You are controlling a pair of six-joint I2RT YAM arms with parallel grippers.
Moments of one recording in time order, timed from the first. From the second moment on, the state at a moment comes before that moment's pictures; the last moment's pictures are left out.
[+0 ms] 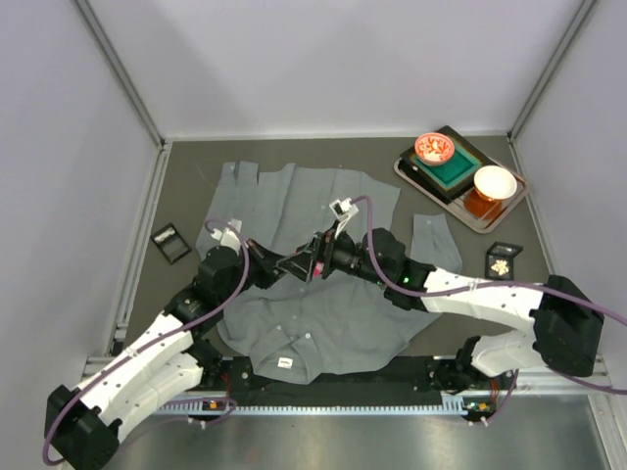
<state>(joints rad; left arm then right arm) -0.60 0.71 0.47 -0.07 0.10 -1.20 1.06 1.31 0.77 0.50 -0.08 0.68</state>
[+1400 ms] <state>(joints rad) -0.59 0.56 0.33 0.11 0.21 -1.23 0.86 1.21 0.48 0.67 -0.31 0.98</state>
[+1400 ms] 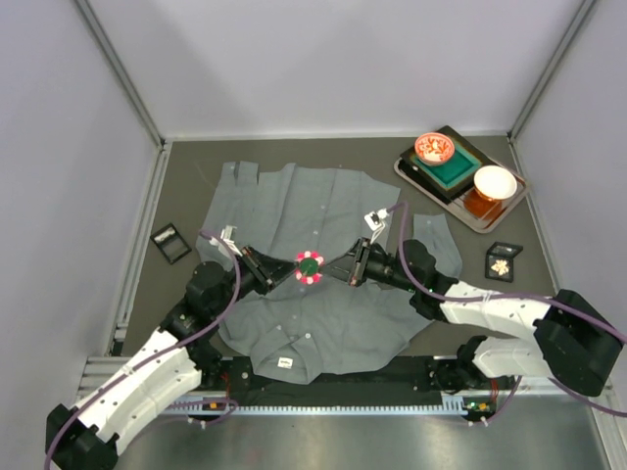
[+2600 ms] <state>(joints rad) -0.59 0.80 0.67 -0.59 0.16 -1.31 1.05 1.28 0.68 0.44 -0.05 0.70</state>
